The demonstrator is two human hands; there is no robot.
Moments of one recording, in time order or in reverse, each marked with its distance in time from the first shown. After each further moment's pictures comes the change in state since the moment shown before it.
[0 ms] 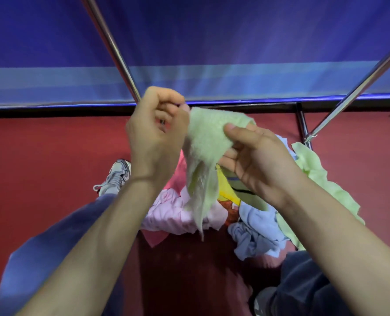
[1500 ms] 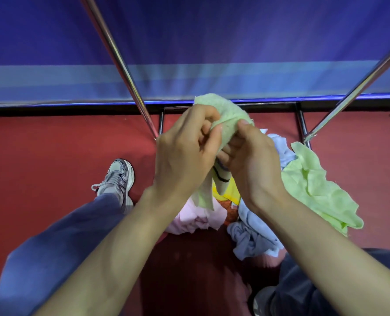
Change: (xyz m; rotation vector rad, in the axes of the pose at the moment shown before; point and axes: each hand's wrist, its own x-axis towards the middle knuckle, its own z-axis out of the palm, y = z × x) left_hand -0.024 -0.009 0.024 0.363 -0.055 0.377; right_hand -0.002 0.020 0.004 -0.030 0.105 -0.199
